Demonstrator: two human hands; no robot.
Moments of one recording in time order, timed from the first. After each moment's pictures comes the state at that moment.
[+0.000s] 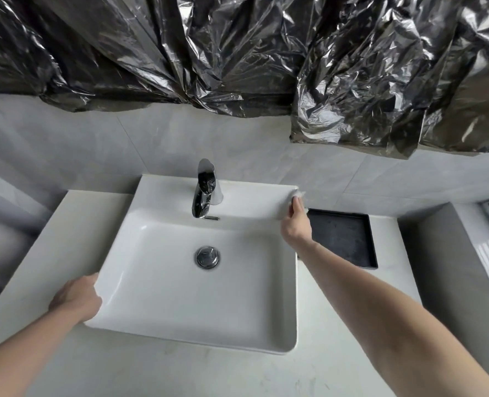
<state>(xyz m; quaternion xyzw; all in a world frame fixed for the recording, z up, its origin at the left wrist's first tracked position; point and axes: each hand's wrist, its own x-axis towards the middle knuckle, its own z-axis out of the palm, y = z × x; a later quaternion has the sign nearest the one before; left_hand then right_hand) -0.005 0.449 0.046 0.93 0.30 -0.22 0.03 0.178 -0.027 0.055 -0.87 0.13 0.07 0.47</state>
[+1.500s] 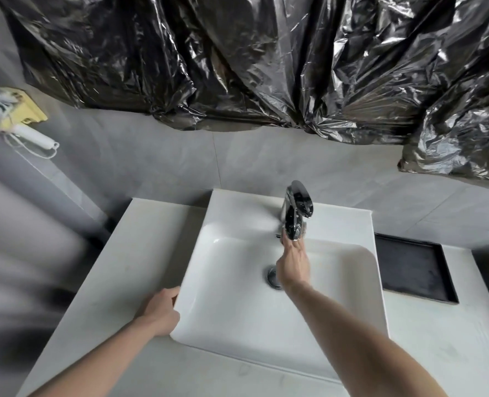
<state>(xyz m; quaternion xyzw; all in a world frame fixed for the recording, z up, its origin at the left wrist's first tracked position) -0.013 0.476 0.067 0.91 0.23 -0.27 0.23 0.134 0.176 0.008 -0.96 -0.01 -0.01 0.29</state>
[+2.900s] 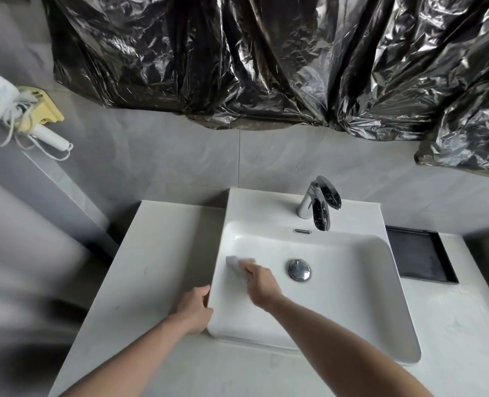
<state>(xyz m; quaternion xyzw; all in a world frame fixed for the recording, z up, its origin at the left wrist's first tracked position) -0.021 0.491 0.083 0.90 0.14 -0.28 0.30 0.055 0.304 0.004 -0.91 -0.08 0.16 0.38</state>
